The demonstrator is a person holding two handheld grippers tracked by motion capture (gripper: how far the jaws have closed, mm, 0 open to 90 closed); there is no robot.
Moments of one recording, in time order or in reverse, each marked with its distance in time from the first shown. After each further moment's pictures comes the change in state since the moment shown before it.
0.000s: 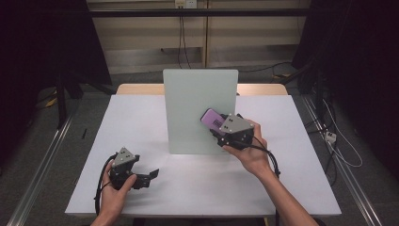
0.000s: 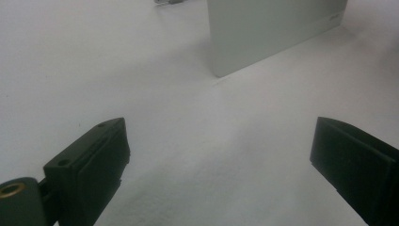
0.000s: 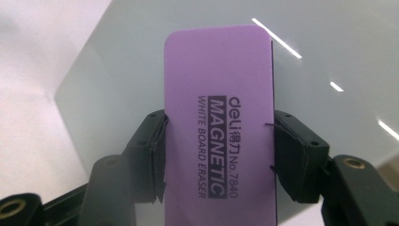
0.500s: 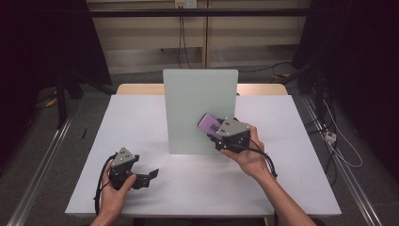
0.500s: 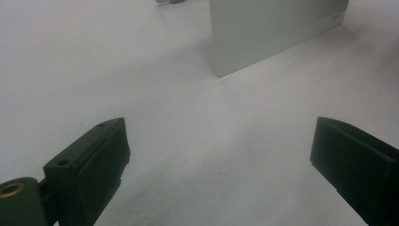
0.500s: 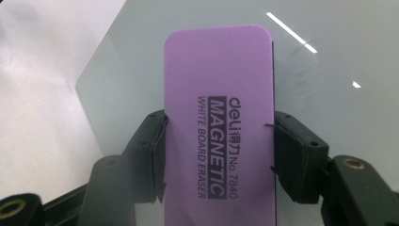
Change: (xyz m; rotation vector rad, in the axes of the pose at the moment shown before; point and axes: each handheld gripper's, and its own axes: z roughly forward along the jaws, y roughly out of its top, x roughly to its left) left arm 0.001 0.000 -0.001 0.003 0.004 -0.003; right arm 0.006 -0.002 0.005 0.018 0.046 0.003
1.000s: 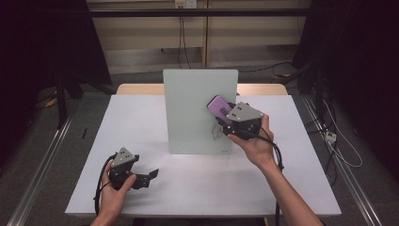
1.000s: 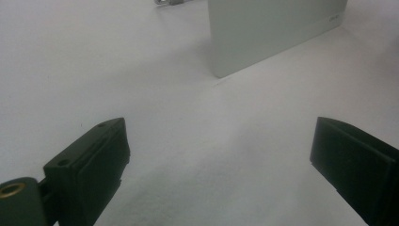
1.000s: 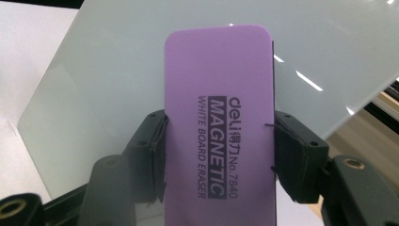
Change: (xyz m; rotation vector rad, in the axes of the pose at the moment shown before) left arm 0.000 0.000 0.000 -0.004 -0.002 0.002; right arm -0.032 0.018 -0.020 -0.046 -0.131 0.043
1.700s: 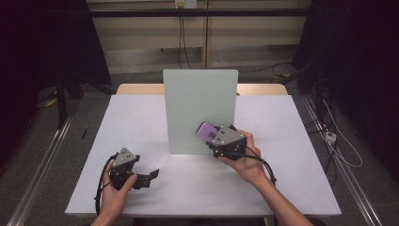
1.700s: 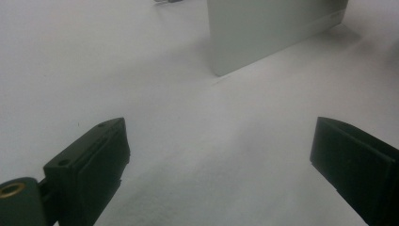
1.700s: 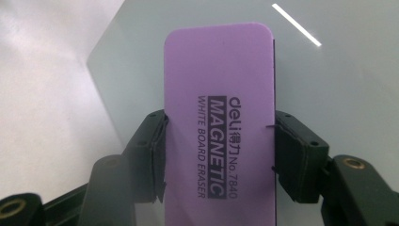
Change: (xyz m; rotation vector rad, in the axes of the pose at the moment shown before) left arm -0.001 0.000 0.002 0.007 0.000 0.001; right arm 0.055 -0.036 0.020 0.091 0.151 -0.085
